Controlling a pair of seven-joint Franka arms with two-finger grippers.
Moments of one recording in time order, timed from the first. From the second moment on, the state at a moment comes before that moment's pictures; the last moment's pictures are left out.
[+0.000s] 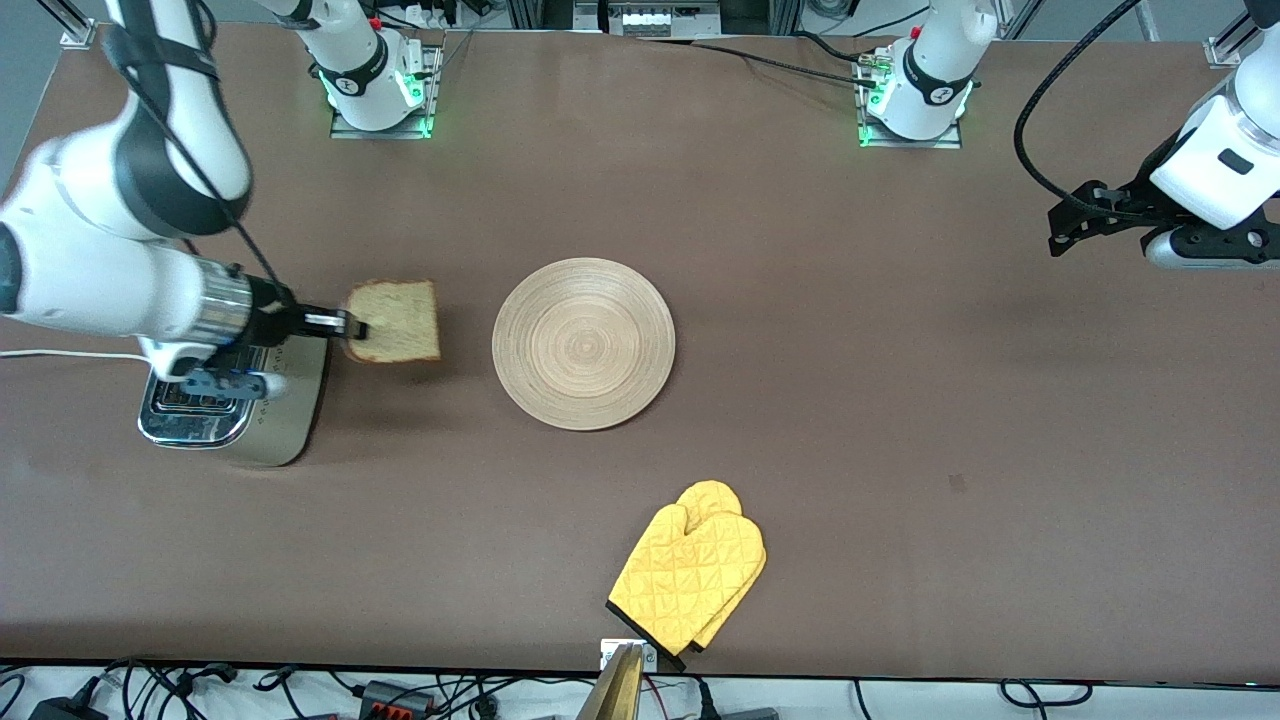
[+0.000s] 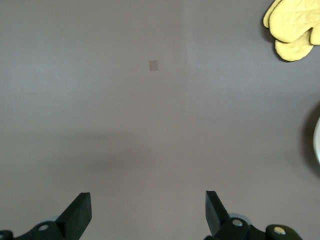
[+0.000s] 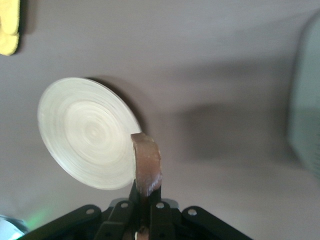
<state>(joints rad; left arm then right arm) -0.02 -0.01 -0.07 -1.60 0.04 1.58 -0.09 0.22 0.29 -0.14 -1.58 0.35 1.65 0.11</state>
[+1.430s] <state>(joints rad) -0.03 0.01 -0.08 -1.60 0.05 1.58 -0.05 0.16 0.48 -0.16 -1.29 -0.28 1.52 -0.18</state>
